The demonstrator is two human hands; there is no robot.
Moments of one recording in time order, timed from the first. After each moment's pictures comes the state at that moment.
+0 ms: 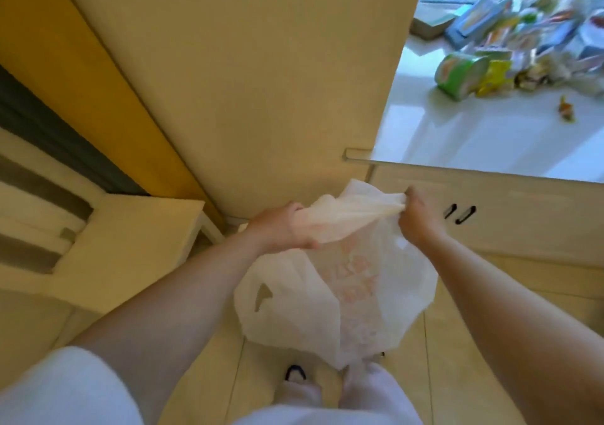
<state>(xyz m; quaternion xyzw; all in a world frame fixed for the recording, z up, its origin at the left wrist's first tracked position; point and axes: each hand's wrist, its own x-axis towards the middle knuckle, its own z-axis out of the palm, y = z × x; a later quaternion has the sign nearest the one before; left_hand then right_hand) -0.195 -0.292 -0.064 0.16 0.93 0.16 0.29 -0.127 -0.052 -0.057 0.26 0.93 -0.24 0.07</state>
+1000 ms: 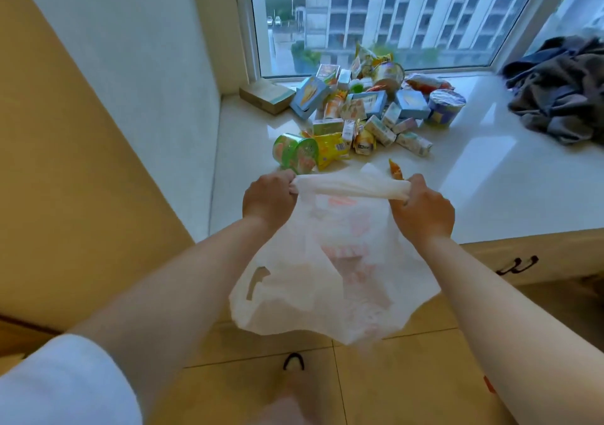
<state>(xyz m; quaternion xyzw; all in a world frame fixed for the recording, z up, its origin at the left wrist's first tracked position) -0.324 0.179 0.017 0.28 0.93 0.22 -0.05 -0.186 0.381 0.004 0.36 0.91 -0.11 -0.17</state>
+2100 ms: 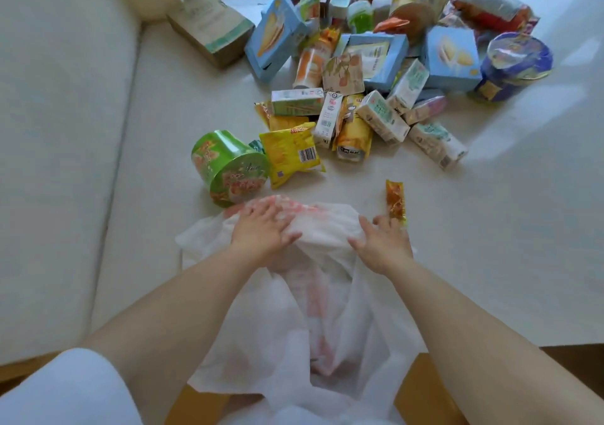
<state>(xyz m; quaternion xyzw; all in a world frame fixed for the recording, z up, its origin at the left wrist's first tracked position) -0.501 0.413 -0.167 0.35 0.90 -0.11 0.24 -0.387 0.611 -0.183 0.25 0.92 -0.13 0.27</state>
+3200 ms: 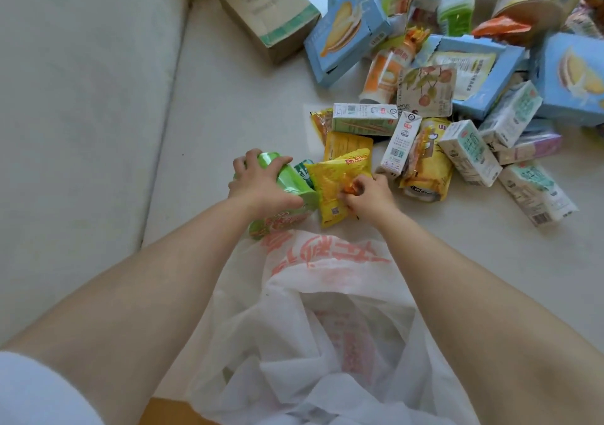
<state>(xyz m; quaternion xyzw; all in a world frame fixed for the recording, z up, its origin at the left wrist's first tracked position) -0.659 0.387 -0.151 0.08 0.95 0.11 0.27 -0.592 0.575 -0.199 0.29 0.85 -0.38 0.22</state>
